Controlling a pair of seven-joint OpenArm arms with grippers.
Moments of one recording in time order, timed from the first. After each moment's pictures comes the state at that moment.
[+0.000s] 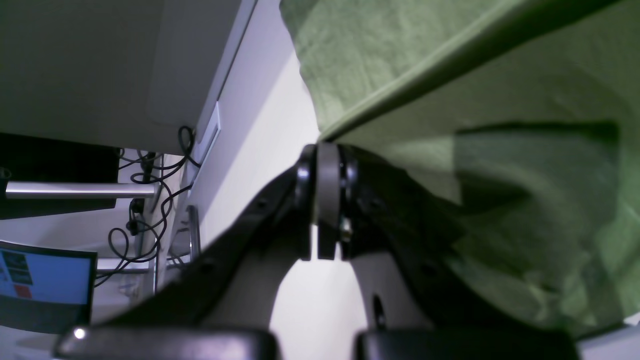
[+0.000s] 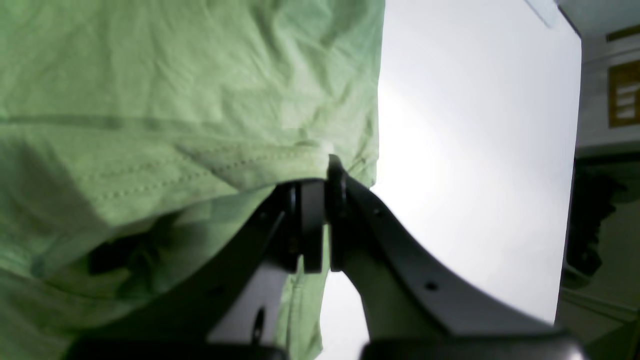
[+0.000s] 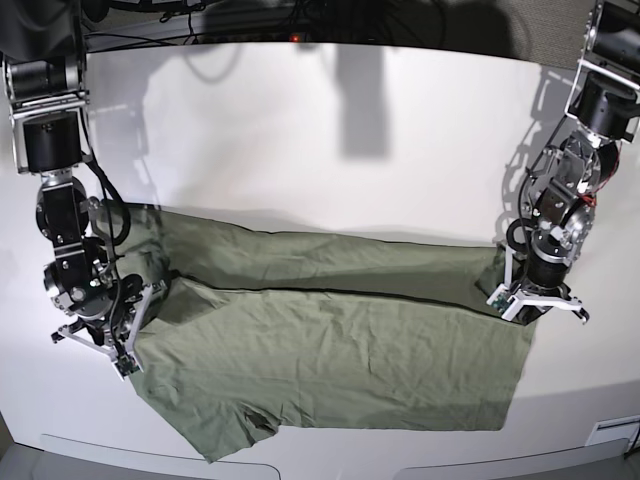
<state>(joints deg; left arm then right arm) -17.4 -23.4 23.7 57.3 24.3 3.8 5.0 23.0 28.1 -10.4 67.3 -2.9 14.9 -36.8</state>
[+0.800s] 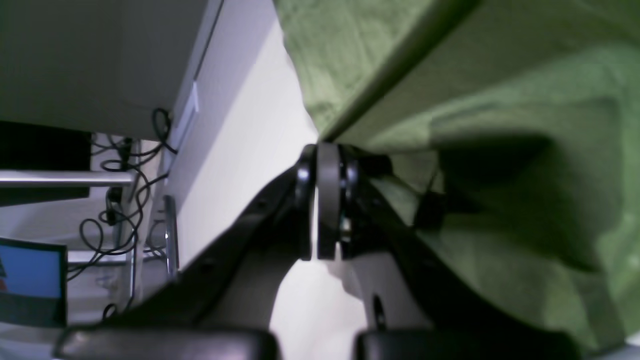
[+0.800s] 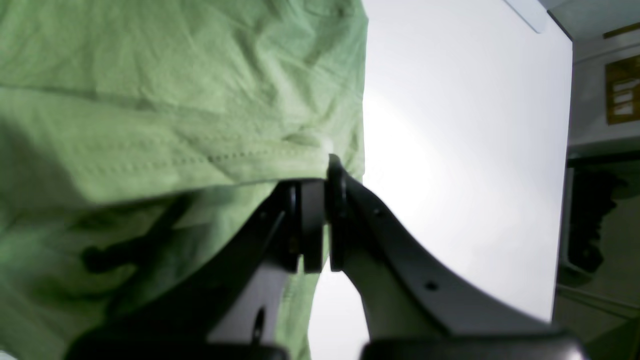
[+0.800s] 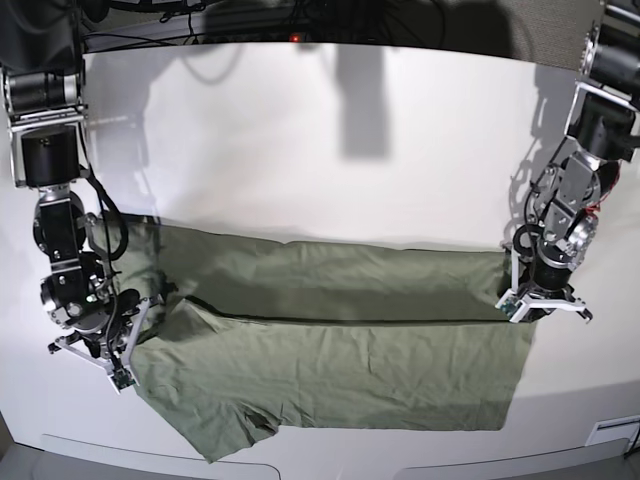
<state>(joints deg) -23.9 -21.8 23.7 41.8 22.7 3.8 -1.9 26.0 27.8 -10.4 64.4 -2.6 15.2 -36.7</state>
